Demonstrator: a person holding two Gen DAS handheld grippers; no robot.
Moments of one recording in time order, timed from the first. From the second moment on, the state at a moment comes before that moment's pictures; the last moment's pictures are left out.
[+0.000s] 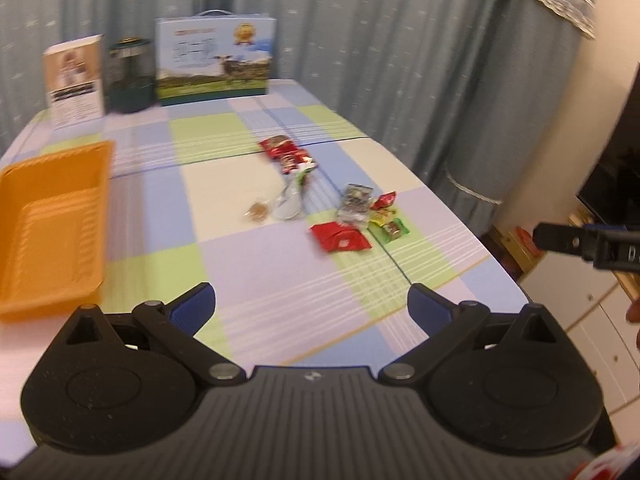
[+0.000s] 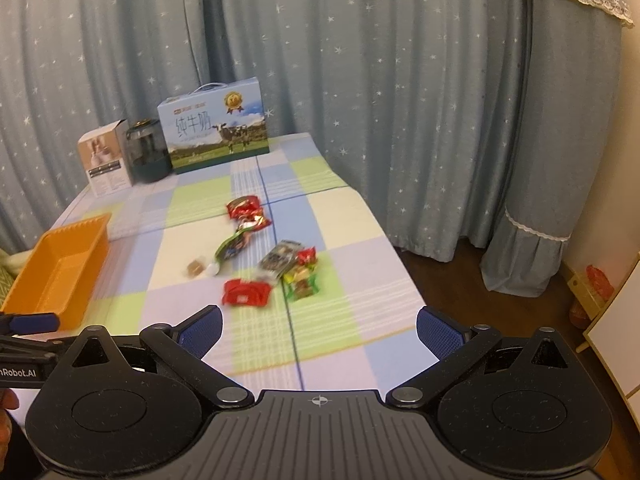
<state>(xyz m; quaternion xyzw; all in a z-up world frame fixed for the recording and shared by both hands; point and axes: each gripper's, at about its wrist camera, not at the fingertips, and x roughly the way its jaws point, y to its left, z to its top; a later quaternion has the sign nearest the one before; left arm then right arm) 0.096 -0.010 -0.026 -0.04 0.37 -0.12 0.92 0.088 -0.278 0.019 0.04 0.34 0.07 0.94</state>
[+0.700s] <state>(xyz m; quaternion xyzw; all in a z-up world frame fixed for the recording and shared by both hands) 0.248 -0.066 -0.117 0.10 0.37 -0.27 0.88 0.183 -0.288 -0.072 0.04 0.38 0.11 0.92</state>
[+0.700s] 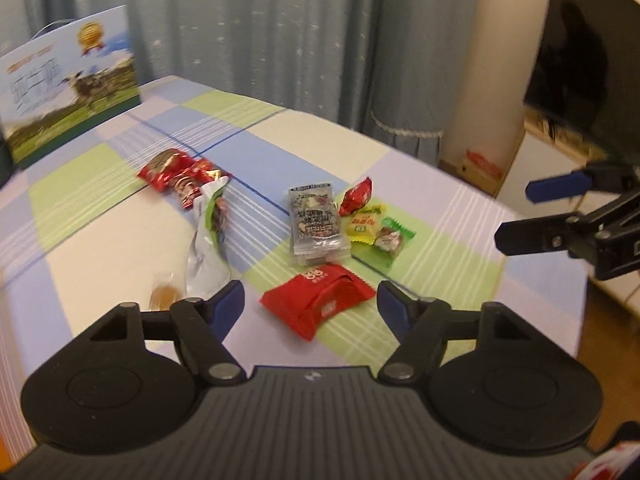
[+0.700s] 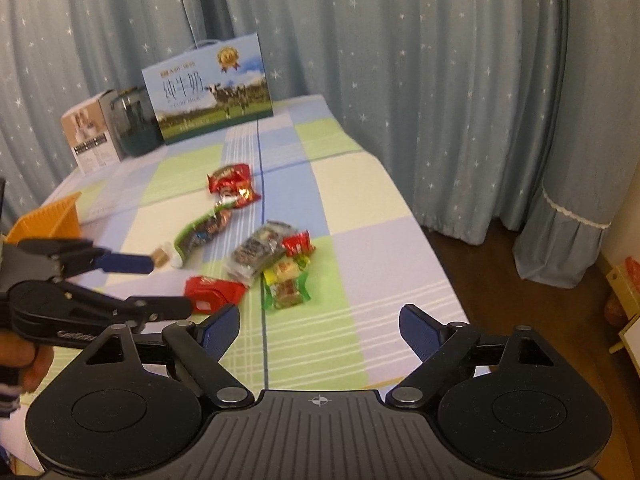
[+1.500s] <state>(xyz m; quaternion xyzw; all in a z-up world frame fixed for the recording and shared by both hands) 0.232 -0.041 -0.133 0.07 0.39 -0.21 0.89 0.241 -0.248 -0.114 0.01 0.38 0.14 0.91</state>
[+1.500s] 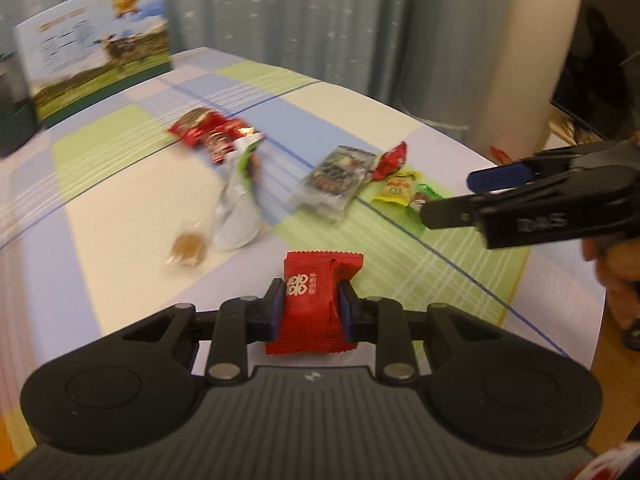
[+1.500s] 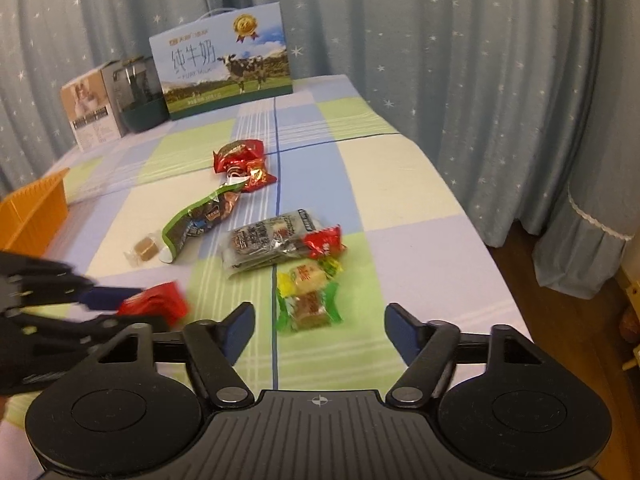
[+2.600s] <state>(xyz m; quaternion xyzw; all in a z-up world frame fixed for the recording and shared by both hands) 0.146 0.049 -0.010 -0.03 0.33 -0.07 0.94 0.169 -0.156 0.012 -0.01 0.31 0.23 0.92</state>
